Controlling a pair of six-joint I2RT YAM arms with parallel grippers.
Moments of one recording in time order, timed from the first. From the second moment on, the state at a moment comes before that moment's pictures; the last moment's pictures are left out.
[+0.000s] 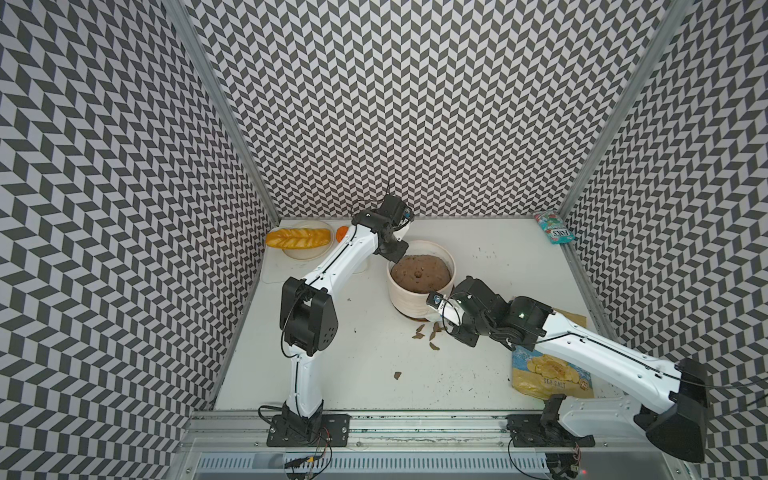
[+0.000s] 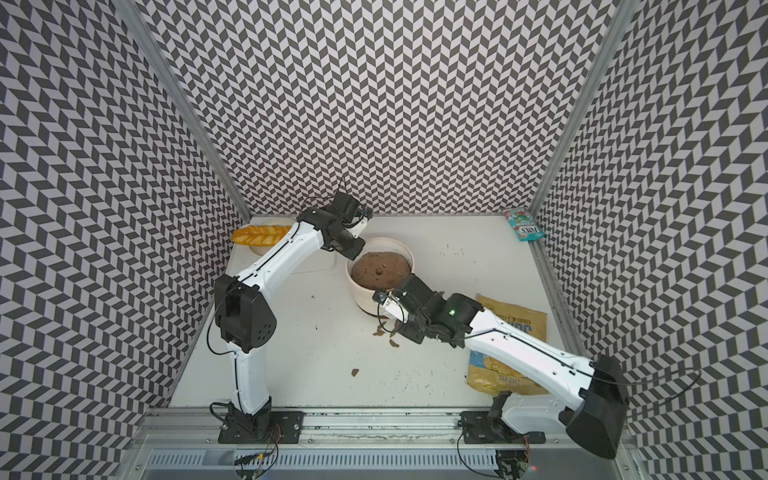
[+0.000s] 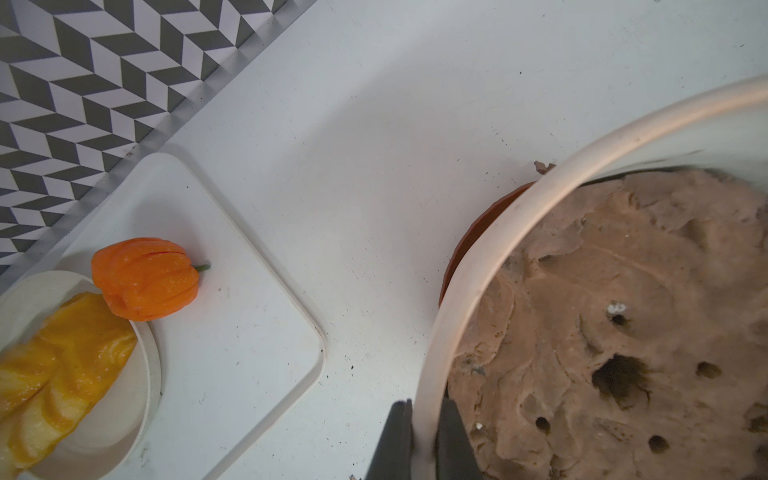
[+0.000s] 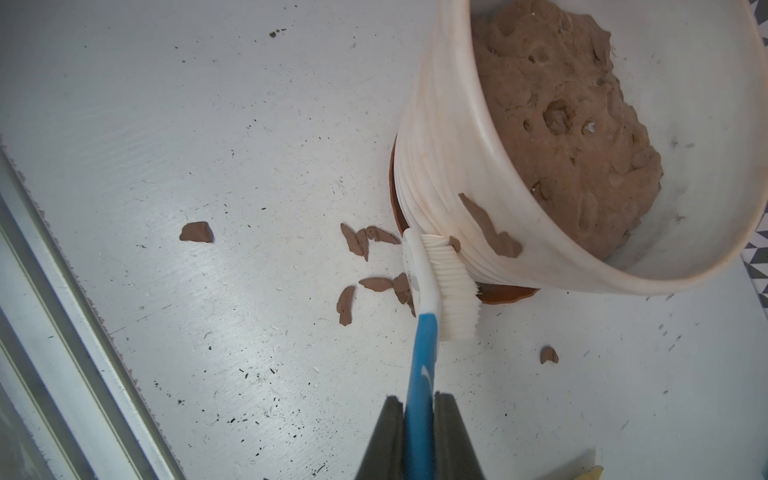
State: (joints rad) left arm -0.48 2.03 1.97 -1.03 -0.05 0.19; right arm 0.91 1.26 1.10 -0.82 0.17 -0.26
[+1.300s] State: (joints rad) left arm -0.48 2.03 1.97 -0.99 0.04 0.35; right arm 0.81 1.18 1.15 -0.77 -0.11 -0.33
